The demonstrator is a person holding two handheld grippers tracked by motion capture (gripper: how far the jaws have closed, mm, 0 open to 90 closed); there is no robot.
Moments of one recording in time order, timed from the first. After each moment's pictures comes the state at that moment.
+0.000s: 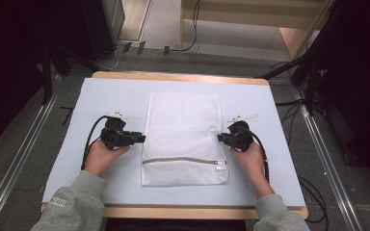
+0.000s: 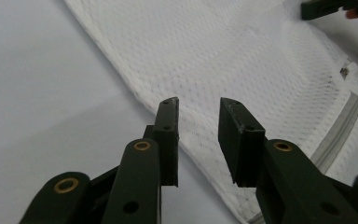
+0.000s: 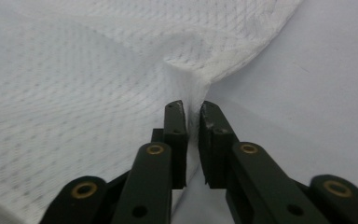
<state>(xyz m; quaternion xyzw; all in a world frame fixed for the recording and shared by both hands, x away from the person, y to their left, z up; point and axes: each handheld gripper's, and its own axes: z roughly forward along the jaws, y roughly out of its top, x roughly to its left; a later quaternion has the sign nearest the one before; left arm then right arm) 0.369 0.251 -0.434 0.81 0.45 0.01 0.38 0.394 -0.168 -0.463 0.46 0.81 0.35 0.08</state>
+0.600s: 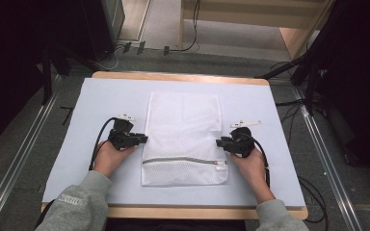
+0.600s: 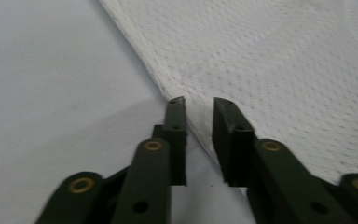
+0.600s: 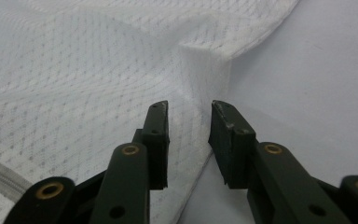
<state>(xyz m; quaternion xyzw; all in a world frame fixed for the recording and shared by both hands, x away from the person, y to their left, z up) 0.385 0.234 -0.456 0.81 0.47 0.05 0.34 0.381 -0.170 -0.471 0.47 0.79 0.37 0.08</state>
